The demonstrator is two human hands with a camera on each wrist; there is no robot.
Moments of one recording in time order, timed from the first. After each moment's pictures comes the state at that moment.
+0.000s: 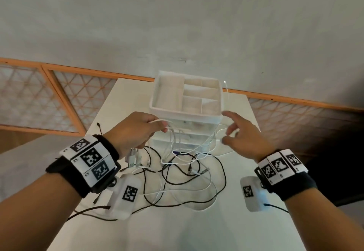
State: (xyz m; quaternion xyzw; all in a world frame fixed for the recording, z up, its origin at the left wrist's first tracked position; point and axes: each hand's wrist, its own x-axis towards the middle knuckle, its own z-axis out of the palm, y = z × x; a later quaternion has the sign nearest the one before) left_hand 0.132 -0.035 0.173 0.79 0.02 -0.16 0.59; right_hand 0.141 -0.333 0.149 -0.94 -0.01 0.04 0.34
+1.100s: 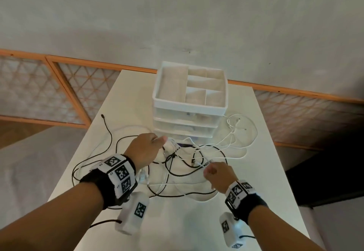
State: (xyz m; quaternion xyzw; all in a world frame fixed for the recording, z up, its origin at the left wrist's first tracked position) left_hand 0.117 -0.047 0.091 0.89 0.05 -0.14 0.42; right_hand 0.095 -0.304 -0.009 -0.93 0.08 0.19 0.30
